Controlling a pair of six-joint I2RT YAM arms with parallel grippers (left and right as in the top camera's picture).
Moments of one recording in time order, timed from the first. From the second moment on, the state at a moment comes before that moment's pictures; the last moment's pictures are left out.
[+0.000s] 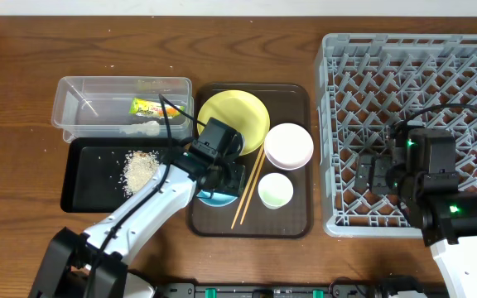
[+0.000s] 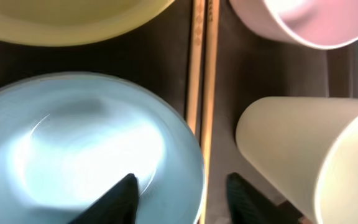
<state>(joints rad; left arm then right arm) -0.52 1.49 0.89 -0.62 0.26 -0.31 0.09 0.98 0.88 -0.85 0.02 0.14</state>
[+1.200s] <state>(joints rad) -0.67 1.59 0.96 -0.57 0.26 -0.35 0.09 0.98 0.88 -0.84 0.02 0.14</state>
